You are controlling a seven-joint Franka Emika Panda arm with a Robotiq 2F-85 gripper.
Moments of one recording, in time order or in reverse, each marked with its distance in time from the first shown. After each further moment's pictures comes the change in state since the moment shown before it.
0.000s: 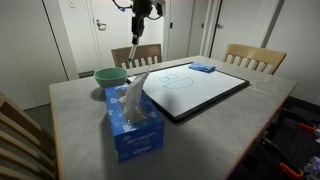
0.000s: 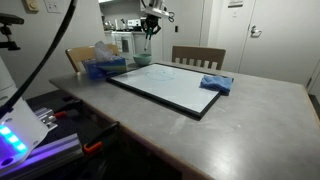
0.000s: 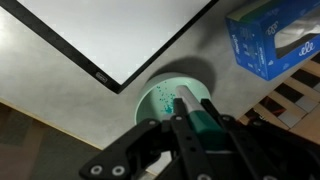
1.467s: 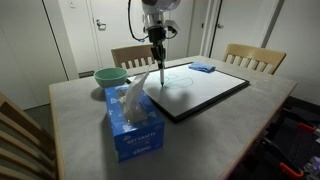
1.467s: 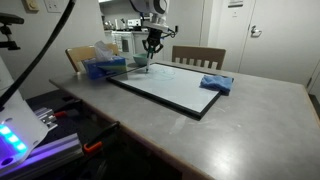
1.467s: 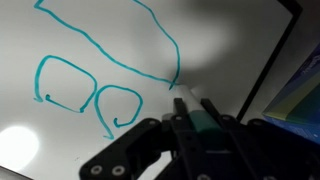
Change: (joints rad) arm 0.038 0.026 -0.124 -0.139 -0.142 -0.161 0.266
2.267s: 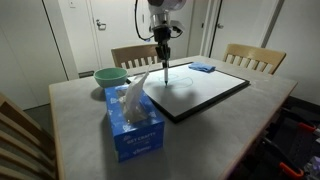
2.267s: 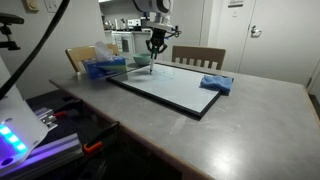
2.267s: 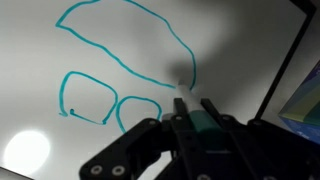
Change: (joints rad) arm -0.032 -0.039 -0.014 -0.071 0.002 0.048 0.013
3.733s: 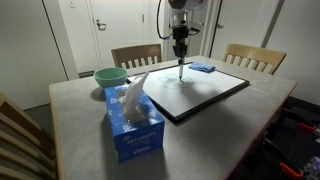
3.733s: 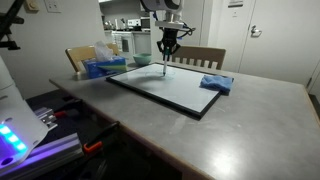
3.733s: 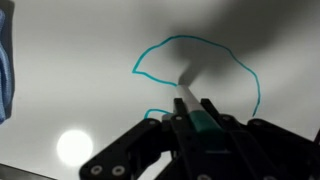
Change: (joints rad) arm -0.074 -0.166 -0.085 -0.276 0.000 0.213 0.011
